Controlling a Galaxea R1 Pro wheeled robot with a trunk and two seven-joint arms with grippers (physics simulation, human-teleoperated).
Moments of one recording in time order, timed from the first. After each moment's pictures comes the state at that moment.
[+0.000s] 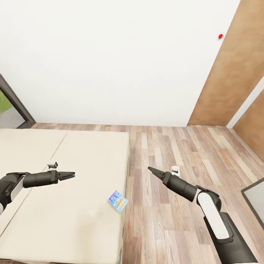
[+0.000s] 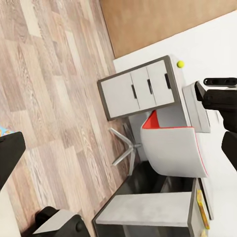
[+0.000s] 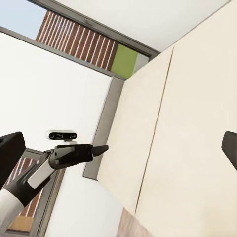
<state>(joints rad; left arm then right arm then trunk) -0.91 0.53 -0.13 -0.49 0.29 0.66 -1.51 -0.40 -0.09 0.03 -1.47 -0.93 0.78 0.50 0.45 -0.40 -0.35</state>
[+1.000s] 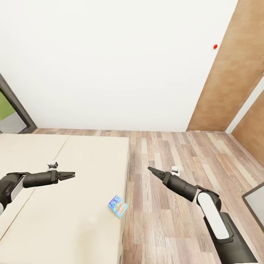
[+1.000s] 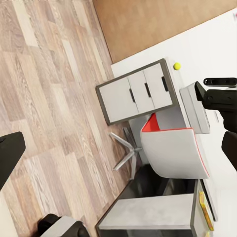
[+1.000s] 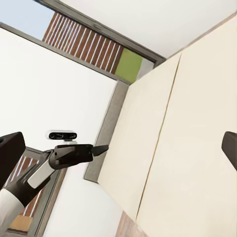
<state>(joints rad) -0.91 0.52 -0.13 -0.49 0.29 0.66 -1.51 -0.40 -0.09 0.03 -1.47 -0.93 0.78 0.50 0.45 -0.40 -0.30</state>
